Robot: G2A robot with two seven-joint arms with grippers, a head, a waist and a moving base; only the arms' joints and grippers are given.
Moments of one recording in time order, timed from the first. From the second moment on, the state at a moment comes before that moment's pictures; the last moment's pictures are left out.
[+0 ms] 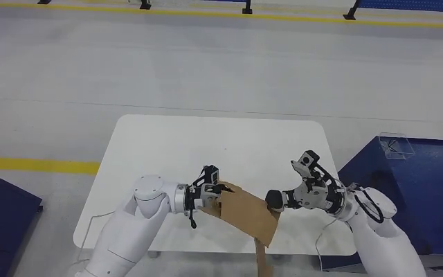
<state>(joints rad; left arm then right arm) 0.96 -1.31 -1.04 -1.40 -0.61 0.36 -1.16 -1.35 -0.99 1.50 -1.76 0.95 0.35 1.09</state>
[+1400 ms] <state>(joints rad) 0.89 -1.32 -1.00 -1.36 -0.78 0.68 -0.84 -1.42 -0.97 1.71 -1.76 0.99 0.33 1.02</state>
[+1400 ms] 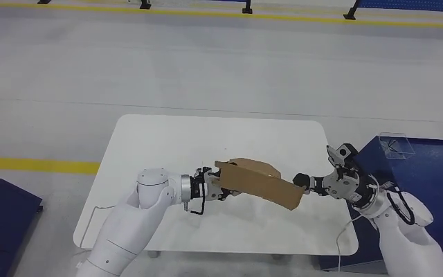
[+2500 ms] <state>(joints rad) 0.91 -1.30 -0.99 -1.40 -0.78 0.55 -0.90 -1.27 -0.99 1.45 -1.62 0.99 0.40 1.00</state>
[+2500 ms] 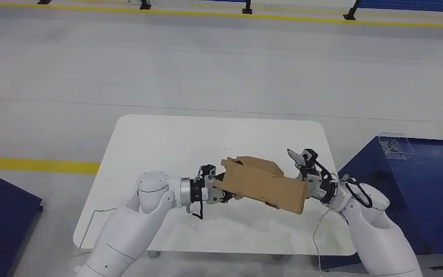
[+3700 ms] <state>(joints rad) 0.94 -1.29 -0.96 -1.45 -0.70 0.30 -0.93 -1.30 -1.00 1.44 -1.73 1.07 0.41 1.04</state>
